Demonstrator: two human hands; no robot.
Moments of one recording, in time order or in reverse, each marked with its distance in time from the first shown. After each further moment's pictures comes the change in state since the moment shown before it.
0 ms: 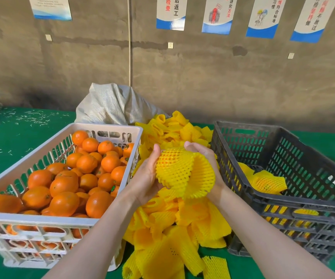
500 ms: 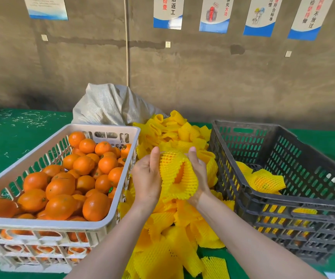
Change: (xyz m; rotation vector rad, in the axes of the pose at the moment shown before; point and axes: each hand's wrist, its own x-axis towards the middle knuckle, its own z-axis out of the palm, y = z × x) left_hand 0.012 -0.026 0.006 0.519 0.455 0.758; right_hand 0.012 0.037 0.009 0.135 0.244 0.189
